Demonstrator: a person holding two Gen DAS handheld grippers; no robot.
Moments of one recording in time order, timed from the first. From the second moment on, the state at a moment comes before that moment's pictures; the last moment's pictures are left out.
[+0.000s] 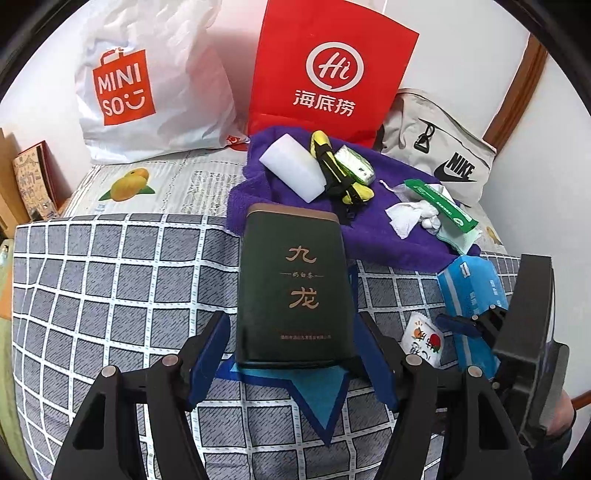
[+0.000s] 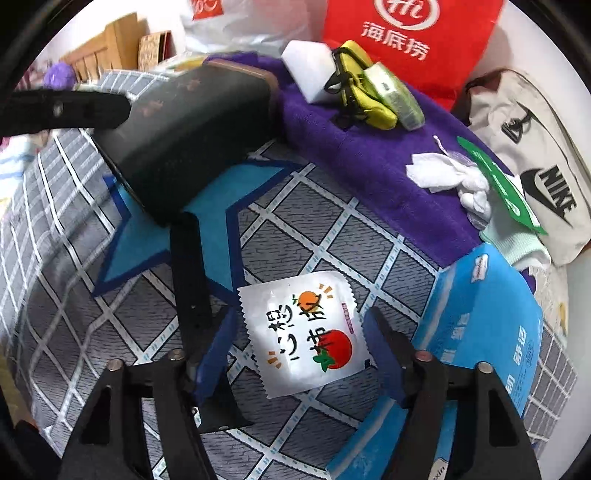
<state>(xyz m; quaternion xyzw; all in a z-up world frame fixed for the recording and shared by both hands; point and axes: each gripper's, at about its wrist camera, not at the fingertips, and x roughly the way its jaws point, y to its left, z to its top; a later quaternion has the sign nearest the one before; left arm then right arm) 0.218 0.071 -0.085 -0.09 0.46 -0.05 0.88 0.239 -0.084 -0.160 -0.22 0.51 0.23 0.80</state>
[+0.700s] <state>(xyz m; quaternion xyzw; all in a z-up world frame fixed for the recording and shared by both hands) 0.187 0.085 -0.087 -0.10 0.45 -0.04 0.89 0.226 -0.109 -0.151 -0.15 0.50 0.26 0.81</state>
